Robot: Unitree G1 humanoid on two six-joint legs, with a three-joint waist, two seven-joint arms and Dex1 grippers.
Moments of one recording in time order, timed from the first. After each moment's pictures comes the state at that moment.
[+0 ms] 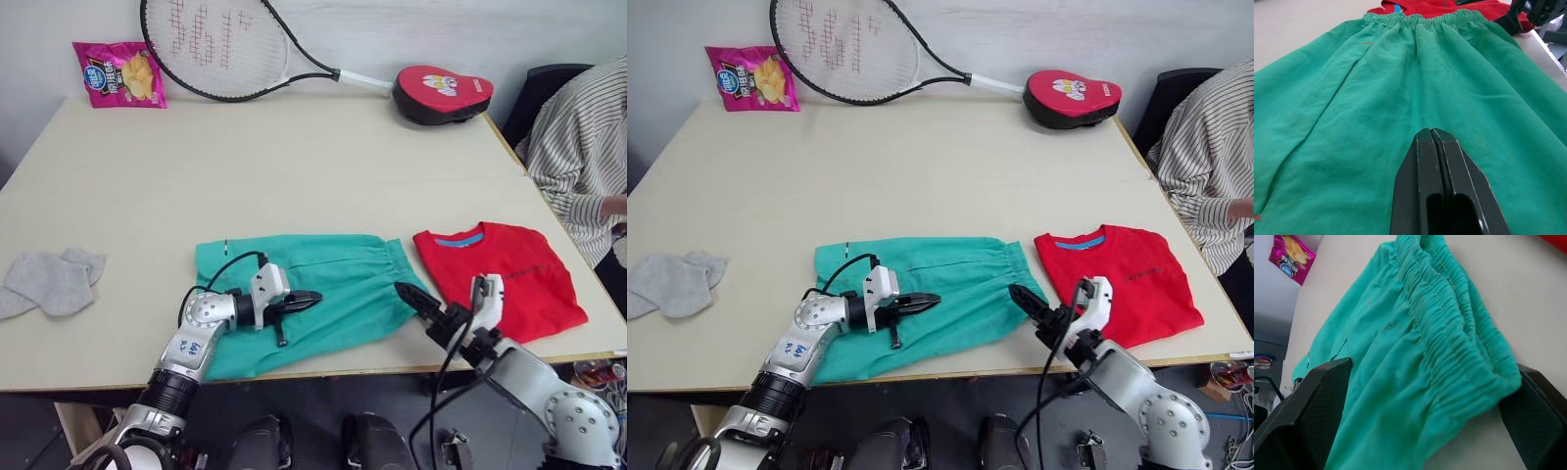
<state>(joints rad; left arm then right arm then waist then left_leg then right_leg) -0.35 0.37 -0.18 0.22 -0.19 -0.03 -0.94 0.03 -0.37 -0.22 -0.36 1.47 0.81 -0.19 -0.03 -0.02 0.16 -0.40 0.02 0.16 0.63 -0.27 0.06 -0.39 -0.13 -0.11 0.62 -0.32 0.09</state>
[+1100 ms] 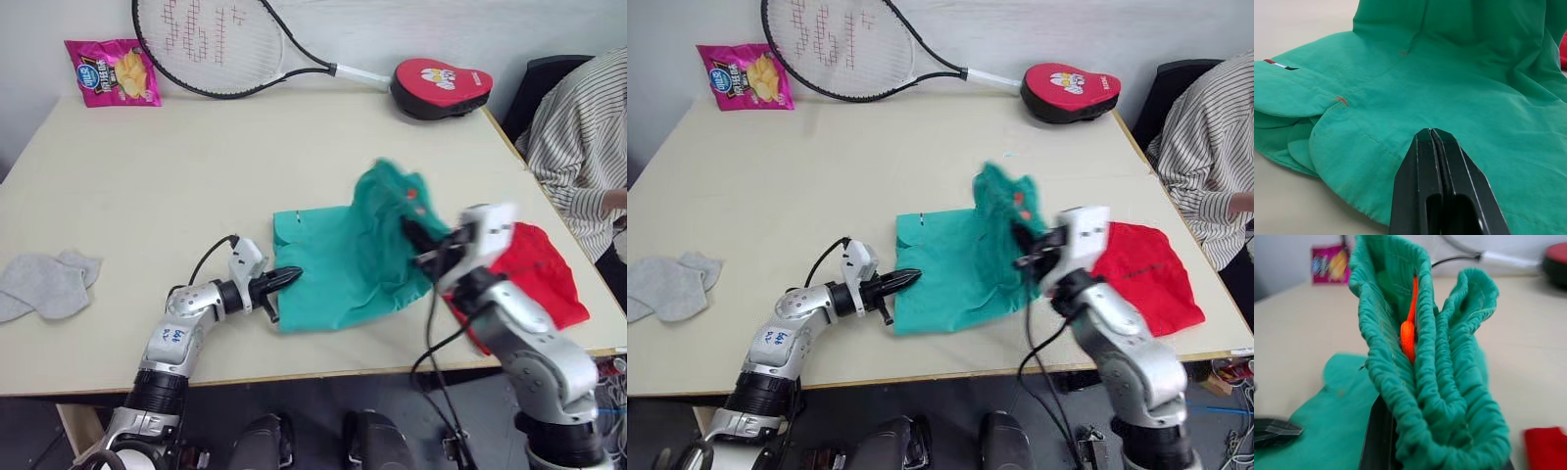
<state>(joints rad) -0.34 0.35 -0.06 0.08 -0.28 0.28 -0.76 -0.24 -0.40 0.06 -0.55 0.63 0.61 0.08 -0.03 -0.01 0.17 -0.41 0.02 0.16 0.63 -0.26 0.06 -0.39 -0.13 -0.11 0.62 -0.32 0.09</state>
